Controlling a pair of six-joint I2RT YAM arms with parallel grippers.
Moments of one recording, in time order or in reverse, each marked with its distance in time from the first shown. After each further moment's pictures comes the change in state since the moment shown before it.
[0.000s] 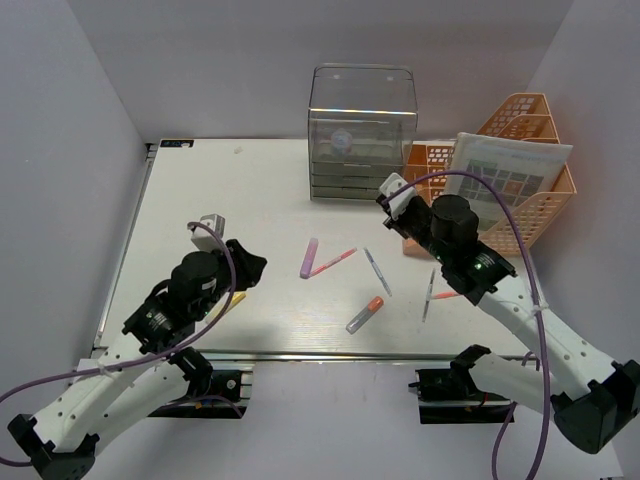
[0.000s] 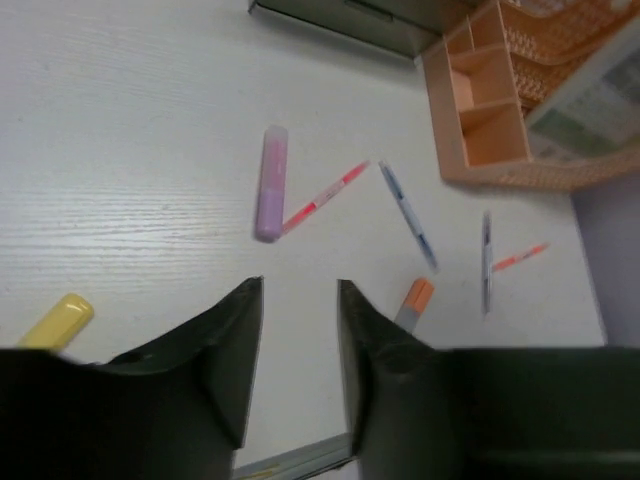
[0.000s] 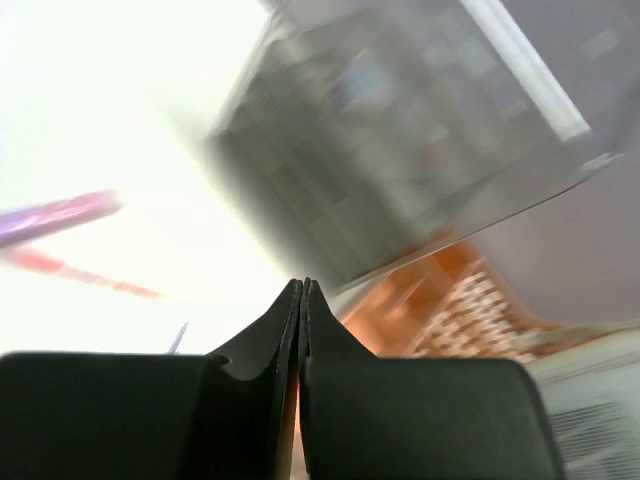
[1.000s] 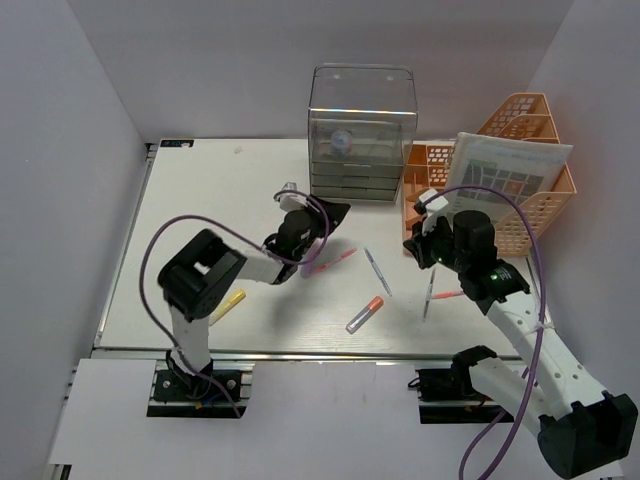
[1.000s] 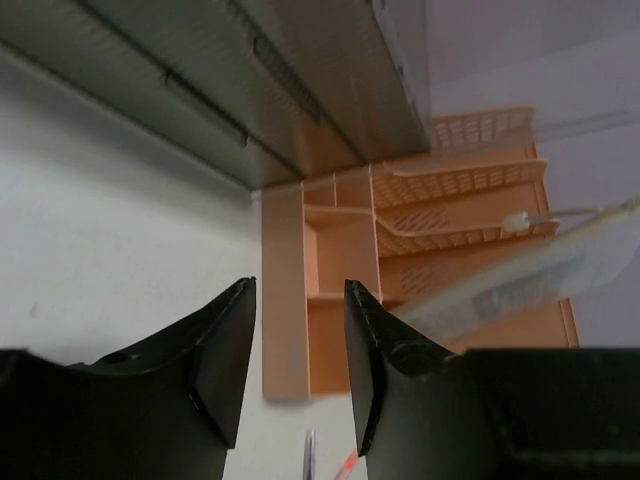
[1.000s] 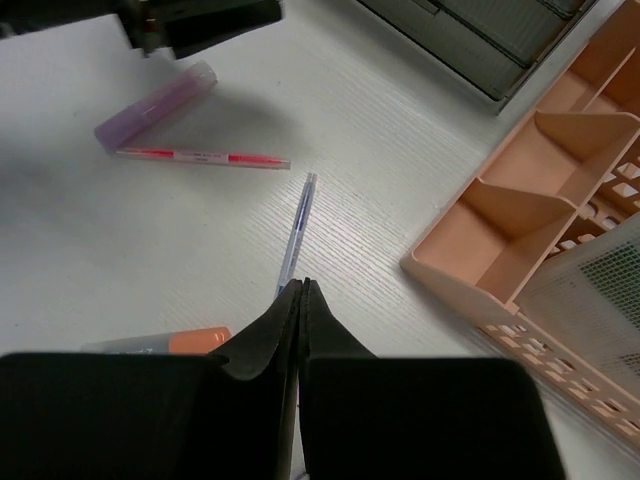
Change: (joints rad) left arm 0.013 1.271 0.137 1.382 0.121 -0.481; right arm -0.283 -0.134 -0.187 -0.286 -0.351 0.418
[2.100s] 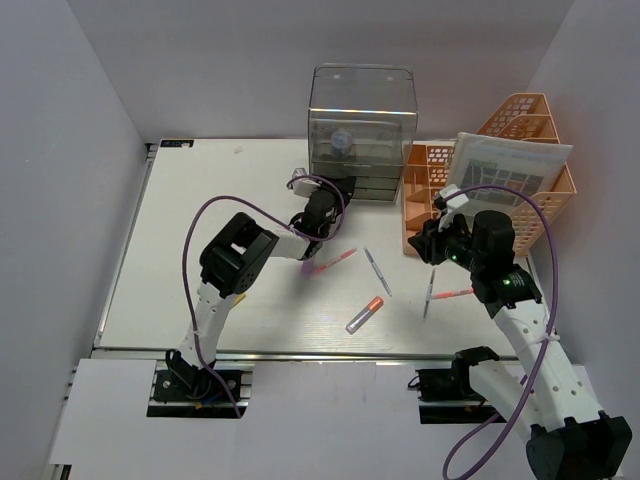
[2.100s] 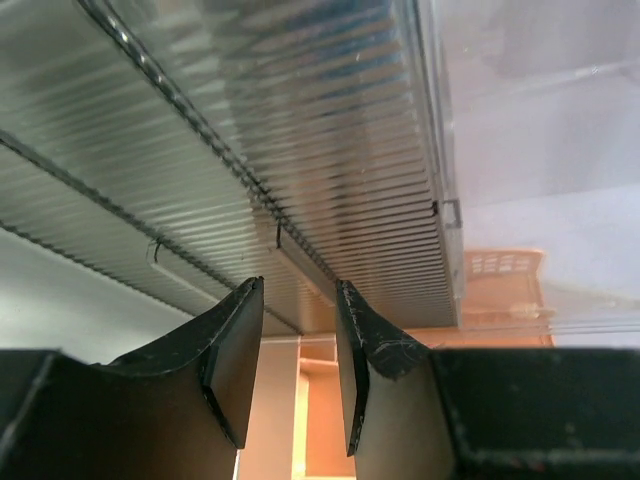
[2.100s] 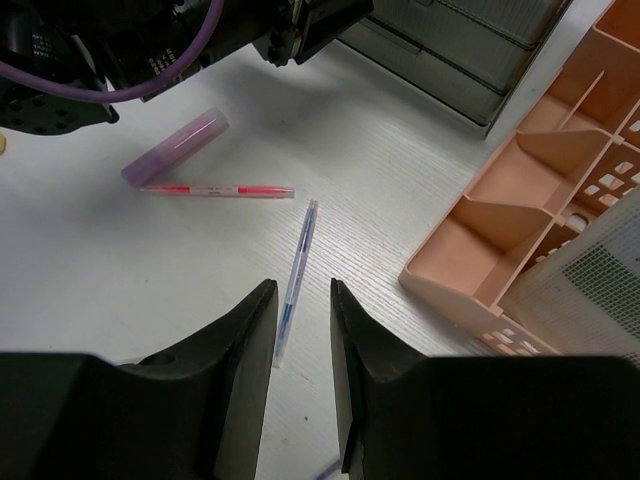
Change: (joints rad) left arm 0.013 0.381 0.467 -0.029 -0.222 -0.101; right arm -0.131 -0.063 0.000 0.023 -0.141 0.053
